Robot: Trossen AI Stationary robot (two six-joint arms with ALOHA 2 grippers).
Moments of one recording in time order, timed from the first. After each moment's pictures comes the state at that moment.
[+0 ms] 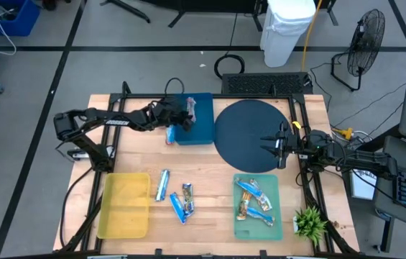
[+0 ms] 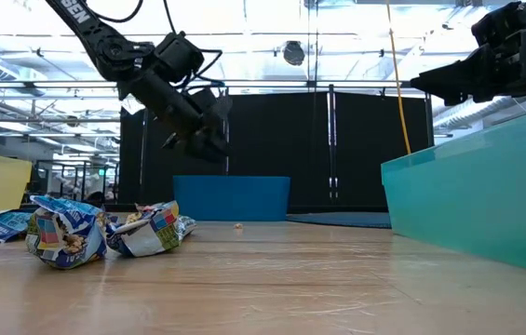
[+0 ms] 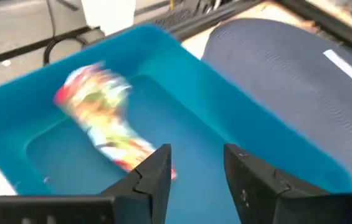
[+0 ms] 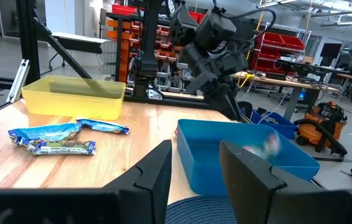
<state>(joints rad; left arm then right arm) 0.45 1.57 0.79 0.20 -0.10 -0.35 -0.20 0.15 0.08 0.08 -0.08 -0.14</state>
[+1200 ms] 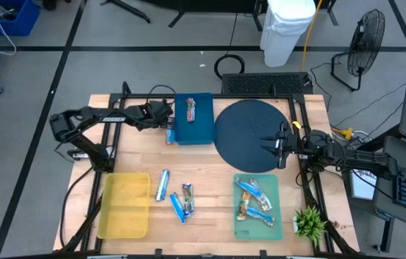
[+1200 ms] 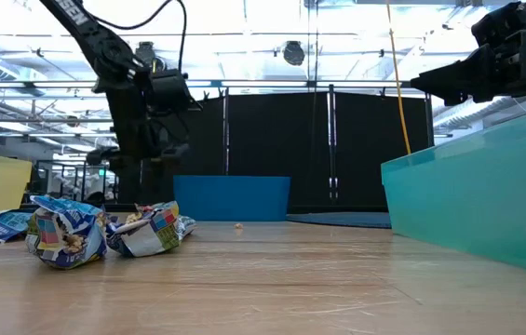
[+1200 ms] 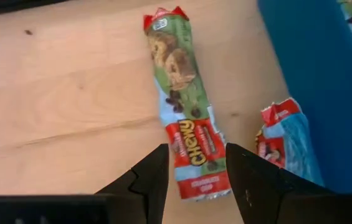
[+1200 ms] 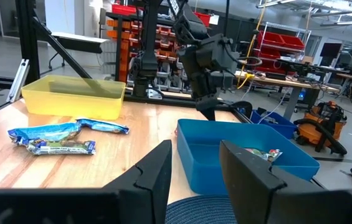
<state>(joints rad) 0.53 1.54 0.79 -0.43 -0.36 -0.77 -0.20 0.15 0.08 0.08 -0.08 -0.14</state>
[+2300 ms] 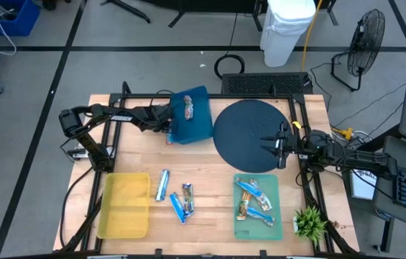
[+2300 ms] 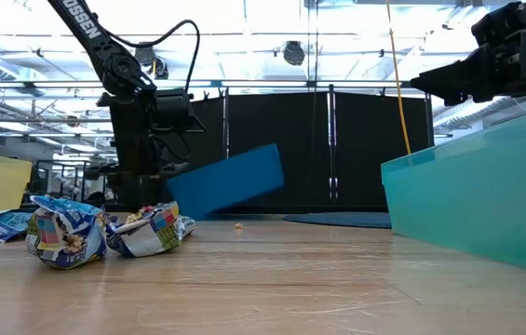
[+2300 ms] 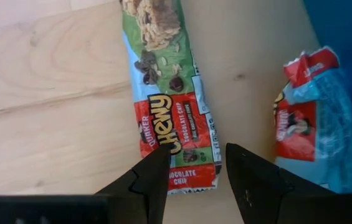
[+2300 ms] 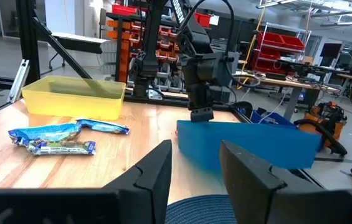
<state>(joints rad) 0.54 1.65 0.80 -0.49 -0.25 -0.80 -0.20 0.15 0.08 0.08 -0.08 -0.14</state>
